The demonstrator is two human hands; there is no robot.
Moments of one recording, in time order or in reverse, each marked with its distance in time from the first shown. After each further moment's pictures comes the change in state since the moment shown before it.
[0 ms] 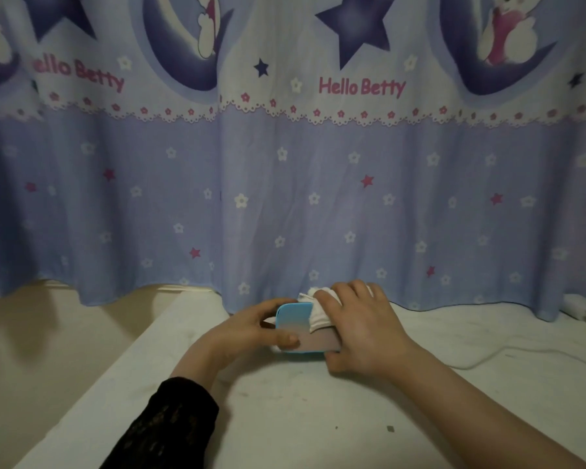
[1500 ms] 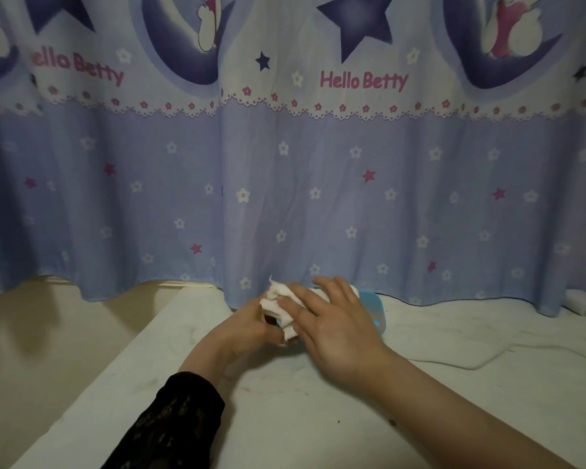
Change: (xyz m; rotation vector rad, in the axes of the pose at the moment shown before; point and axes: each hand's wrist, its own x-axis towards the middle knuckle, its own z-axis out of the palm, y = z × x) left_hand 0.007 -0.007 0.003 0.001 0.038 0.180; right_hand 0.009 -0.032 0.023 0.061 0.365 -0.151
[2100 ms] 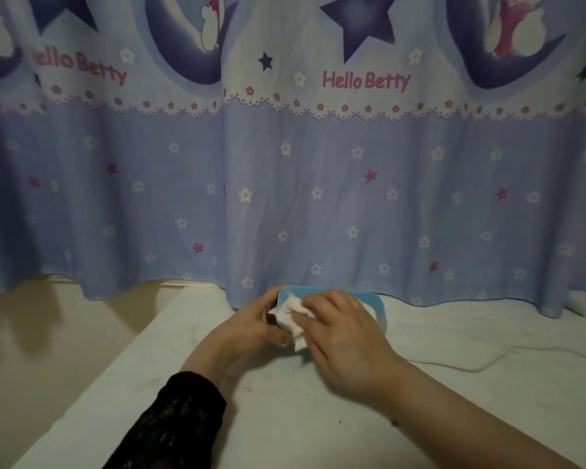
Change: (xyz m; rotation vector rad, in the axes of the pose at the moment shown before) left_hand -0.003 -0.001 0.000 -0.095 -0.016 -0.036; right_hand -0.012 -0.002 -0.018 0.145 0.052 -0.048
